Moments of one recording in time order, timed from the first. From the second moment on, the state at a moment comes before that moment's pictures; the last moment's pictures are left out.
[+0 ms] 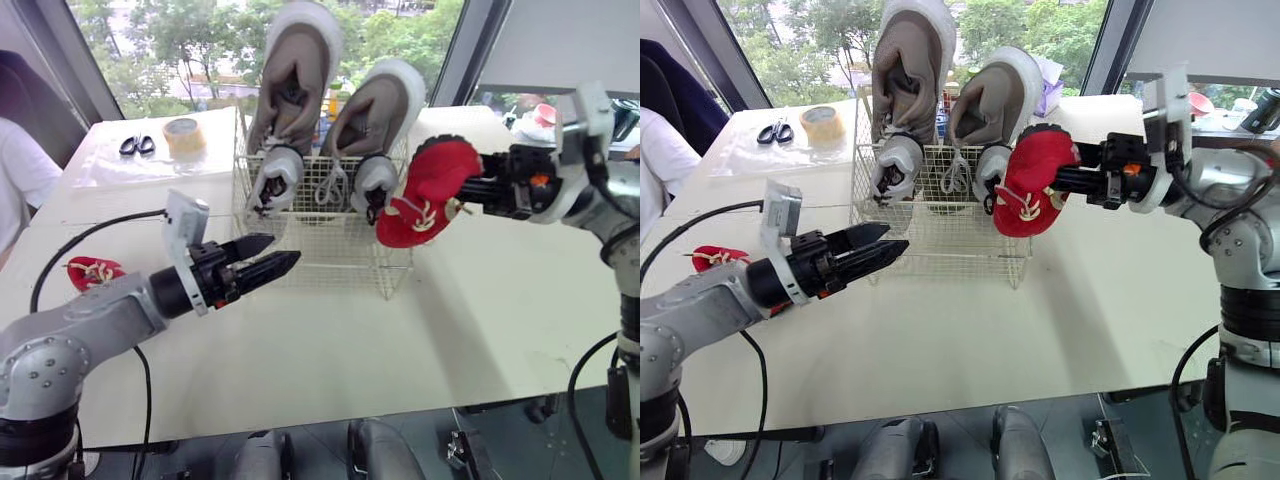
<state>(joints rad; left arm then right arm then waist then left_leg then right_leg) -0.27 0.72 0.26 -0.61 -1.44 0.95 -0.21 -0.73 -0.86 -0.13 -0.11 0.80 0.57 1.15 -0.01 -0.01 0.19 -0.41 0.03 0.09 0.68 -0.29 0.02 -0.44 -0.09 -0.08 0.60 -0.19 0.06</state>
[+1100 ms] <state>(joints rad) -0.26 0.76 0.26 -0.59 -1.47 0.90 -0.19 -0.67 -0.76 -0.04 -0.12 0.68 0.65 1.08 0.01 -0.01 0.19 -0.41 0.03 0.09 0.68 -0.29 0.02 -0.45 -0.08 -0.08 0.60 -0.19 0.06</state>
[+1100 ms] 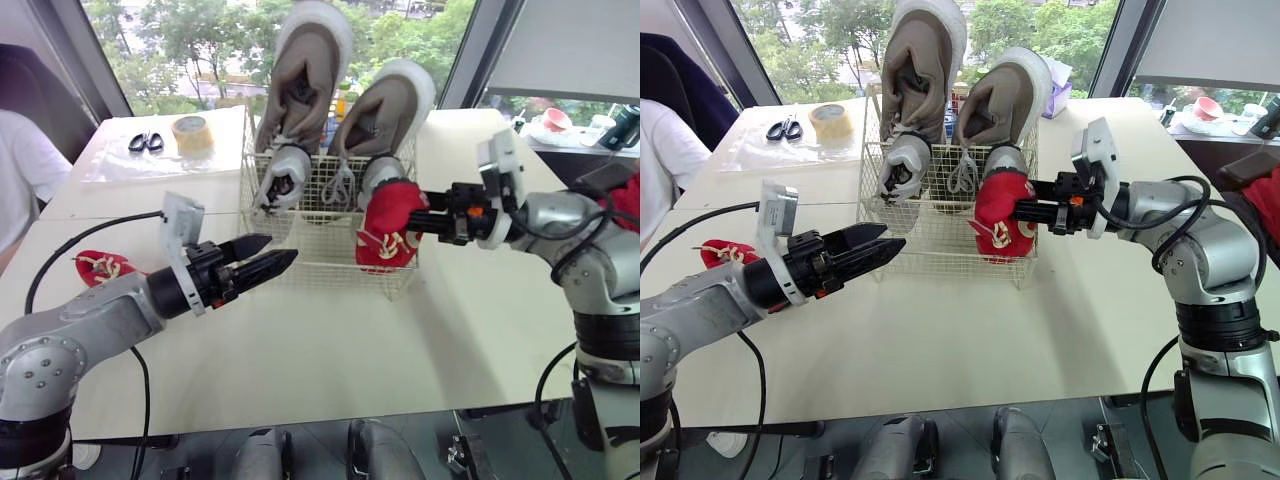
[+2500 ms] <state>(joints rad) -0.46 1.14 0.56 -0.21 -1.49 0.90 0.04 -0.87 -0.91 -0.01 -0.32 0.91 0.90 1.20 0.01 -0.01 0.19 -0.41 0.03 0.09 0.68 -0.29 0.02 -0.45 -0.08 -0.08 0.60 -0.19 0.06</state>
